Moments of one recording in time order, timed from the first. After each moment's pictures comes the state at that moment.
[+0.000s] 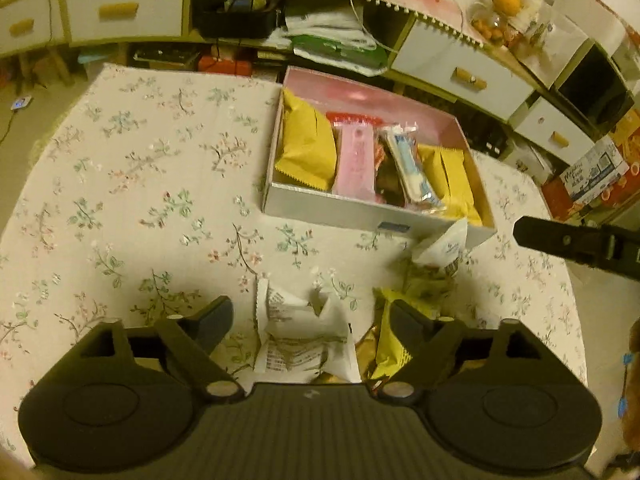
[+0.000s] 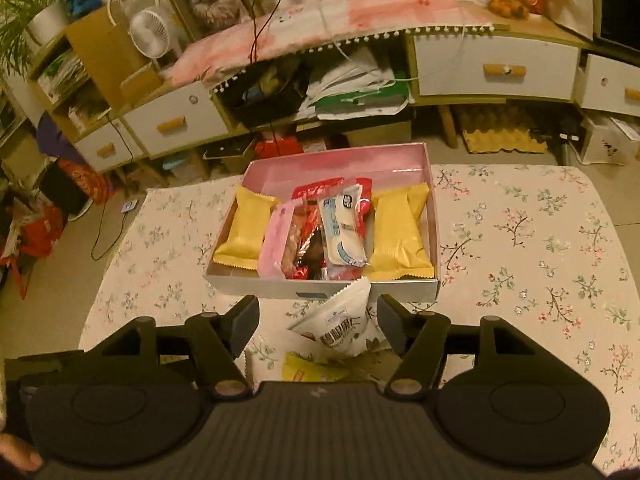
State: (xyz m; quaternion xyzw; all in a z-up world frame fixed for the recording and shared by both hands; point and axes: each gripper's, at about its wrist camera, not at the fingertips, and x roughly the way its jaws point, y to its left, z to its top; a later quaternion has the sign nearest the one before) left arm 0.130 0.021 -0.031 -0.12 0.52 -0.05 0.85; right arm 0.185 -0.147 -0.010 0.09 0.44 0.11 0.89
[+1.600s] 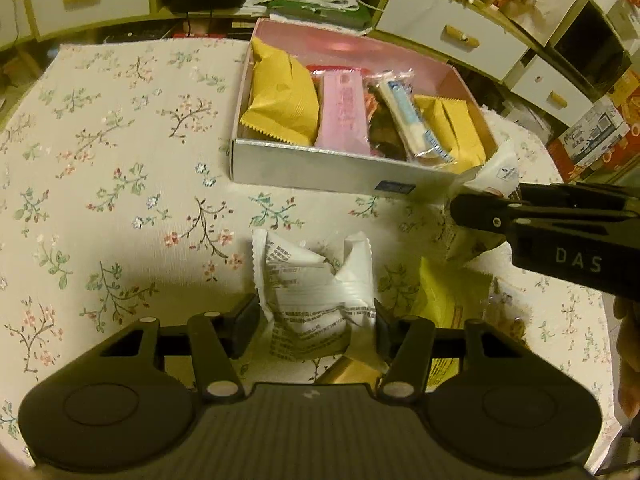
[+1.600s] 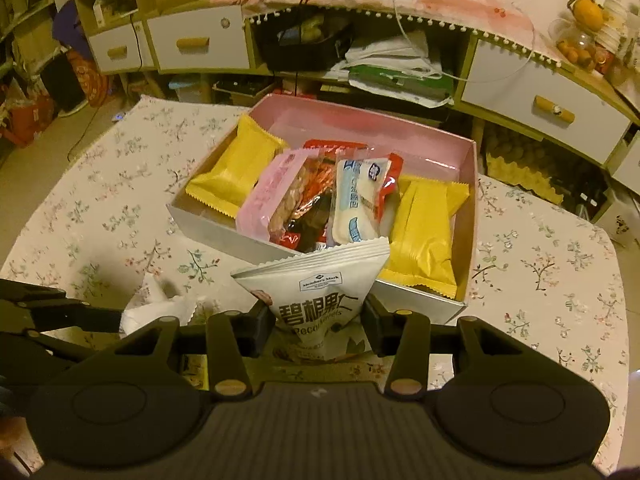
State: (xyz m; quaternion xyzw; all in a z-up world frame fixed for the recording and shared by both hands) left arm 0.146 0.000 -0.070 -0.09 0.54 -0.08 0.84; right arm 0.199 -0.104 -0.056 -0.08 0.45 0.14 0.88
